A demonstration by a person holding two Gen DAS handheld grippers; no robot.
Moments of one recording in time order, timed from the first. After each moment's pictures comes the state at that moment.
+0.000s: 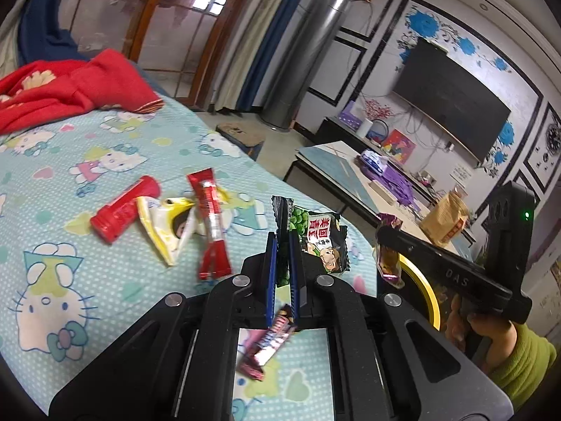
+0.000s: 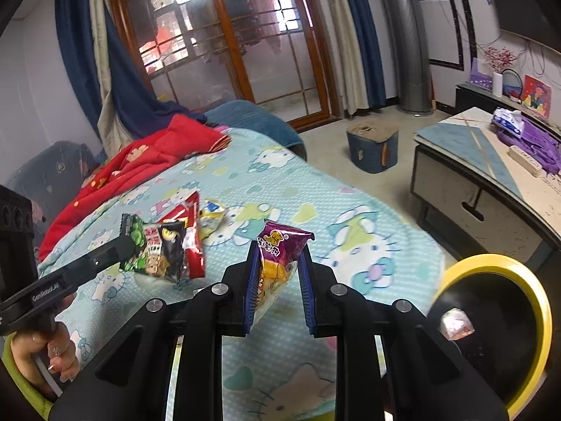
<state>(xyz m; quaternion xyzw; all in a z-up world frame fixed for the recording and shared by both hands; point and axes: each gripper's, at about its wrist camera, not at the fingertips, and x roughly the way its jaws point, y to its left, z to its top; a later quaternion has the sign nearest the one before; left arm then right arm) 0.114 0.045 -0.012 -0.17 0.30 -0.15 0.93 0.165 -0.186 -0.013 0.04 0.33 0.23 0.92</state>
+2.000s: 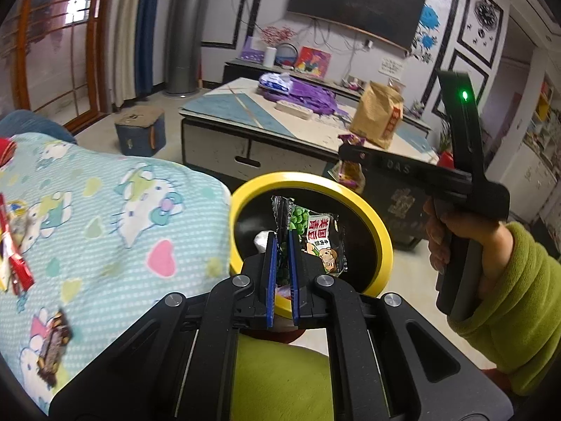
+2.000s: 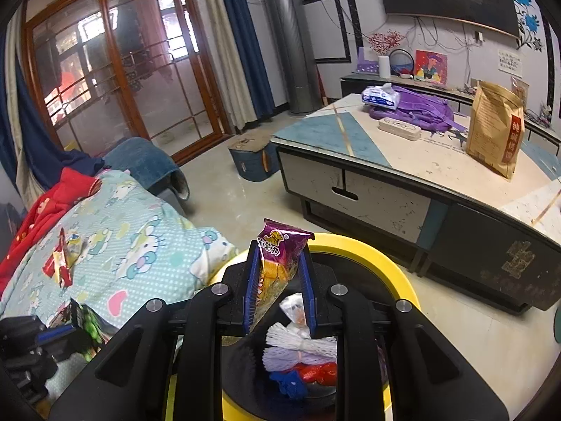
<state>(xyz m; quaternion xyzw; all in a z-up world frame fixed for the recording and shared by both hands) 0.121 -0.174 -0.042 0.01 0.35 -0.31 0.88 0.151 -0.399 -0.040 0.10 0.32 0.03 0.94</state>
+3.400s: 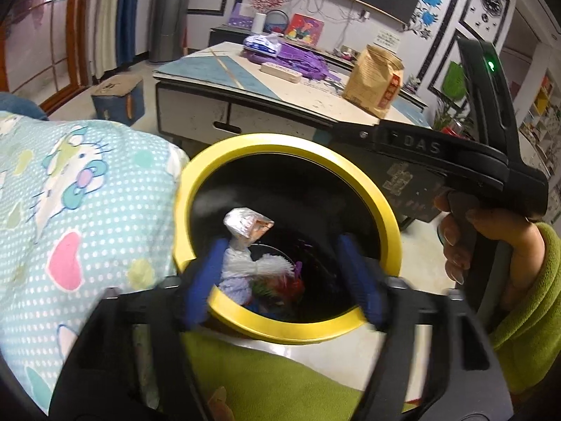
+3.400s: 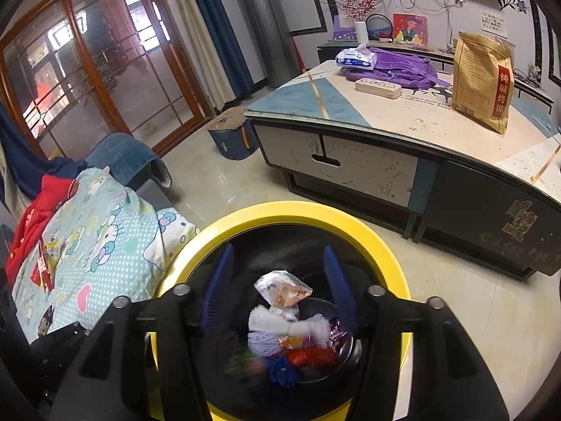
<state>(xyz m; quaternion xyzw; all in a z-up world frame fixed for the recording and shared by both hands) 0.151 -0.224 -0.095 0.00 0.41 -0.32 0.85 0.166 -0.435 -0.077 0.14 0.37 0.00 0.92</state>
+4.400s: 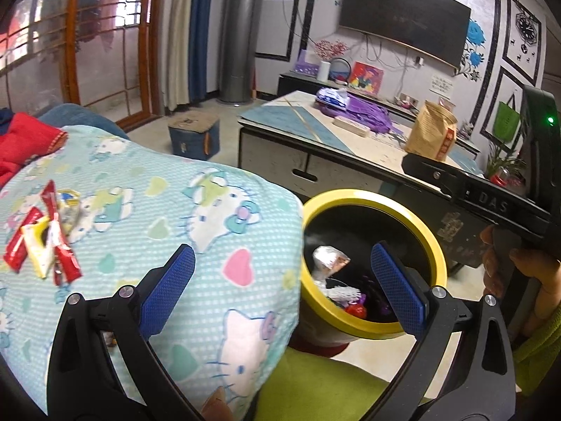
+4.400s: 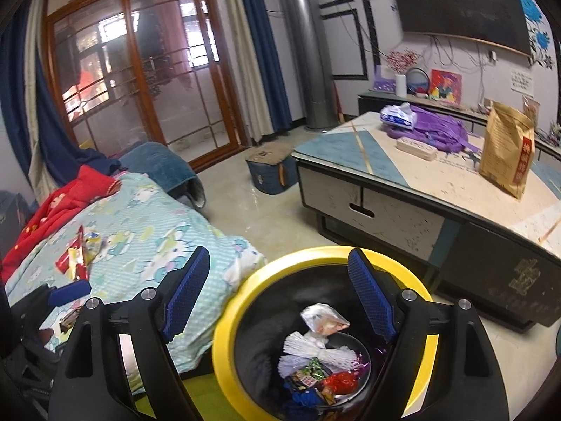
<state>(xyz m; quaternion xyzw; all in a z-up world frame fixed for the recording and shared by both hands) 0.129 -0.138 -0.038 0.00 0.33 -0.19 0.92 0.136 -0.358 -0.021 0.07 0.28 0.07 0.95</state>
